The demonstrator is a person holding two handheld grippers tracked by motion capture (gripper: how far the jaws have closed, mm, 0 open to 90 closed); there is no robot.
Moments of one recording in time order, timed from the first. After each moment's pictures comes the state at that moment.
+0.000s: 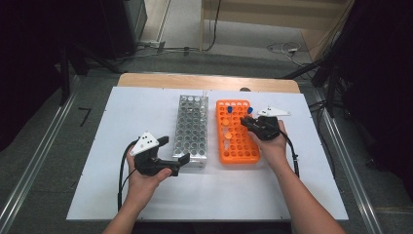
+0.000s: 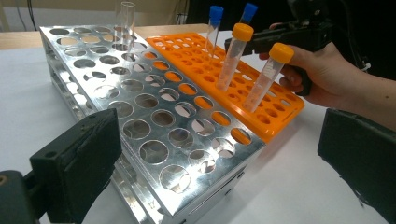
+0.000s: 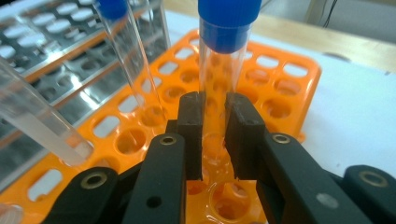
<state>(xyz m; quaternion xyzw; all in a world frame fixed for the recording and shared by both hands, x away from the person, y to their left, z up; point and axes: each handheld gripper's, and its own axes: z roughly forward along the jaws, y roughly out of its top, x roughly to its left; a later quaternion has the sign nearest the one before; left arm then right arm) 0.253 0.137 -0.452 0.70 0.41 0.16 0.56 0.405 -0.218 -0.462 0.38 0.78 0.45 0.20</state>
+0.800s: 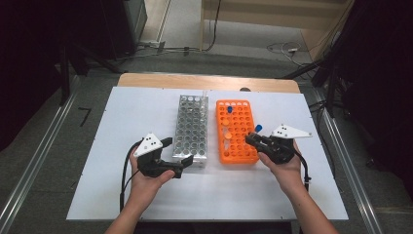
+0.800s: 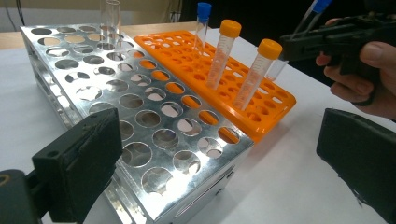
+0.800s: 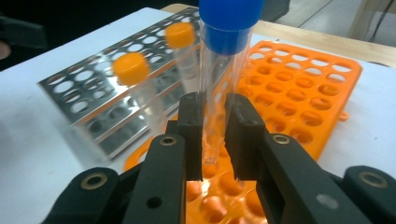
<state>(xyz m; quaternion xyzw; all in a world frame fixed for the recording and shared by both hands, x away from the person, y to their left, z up) 0.251 0.128 -0.452 0.71 0.40 0.15 0.56 0.319 -0.239 -0.437 0.33 0.79 0.50 0.15</state>
